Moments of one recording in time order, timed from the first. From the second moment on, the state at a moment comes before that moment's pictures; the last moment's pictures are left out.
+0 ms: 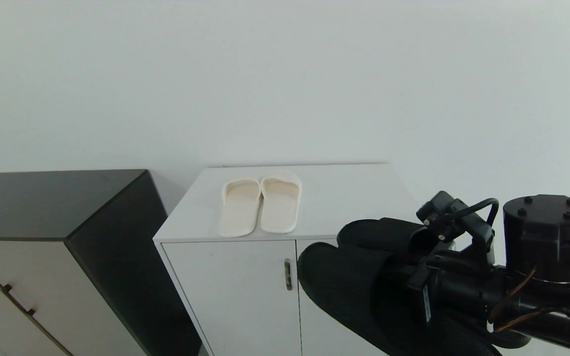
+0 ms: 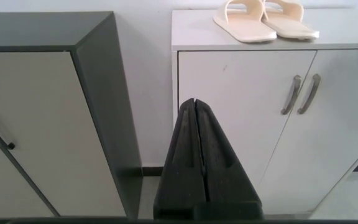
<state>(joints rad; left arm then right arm) 0.00 0.00 0.00 0.00 0.04 0.01 0.76 1.52 -0.60 -0.60 0.04 0.02</state>
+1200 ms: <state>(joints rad) 0.00 0.00 0.00 0.00 0.04 0.01 0.75 1.49 -0.52 -0.66 0.16 0.02</state>
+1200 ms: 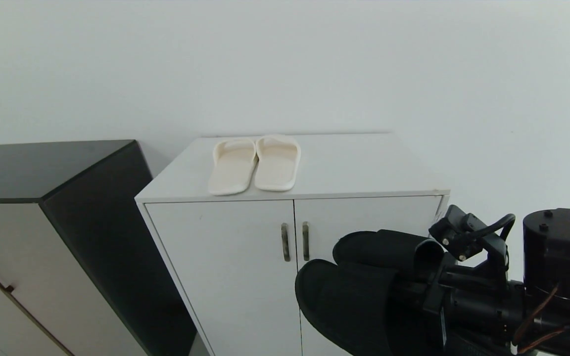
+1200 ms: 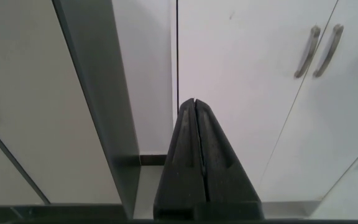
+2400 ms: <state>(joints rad) 0.00 0.00 0.00 0.00 0.04 -0.01 0.76 1.48 -0.51 -0.66 0.16 0.00</state>
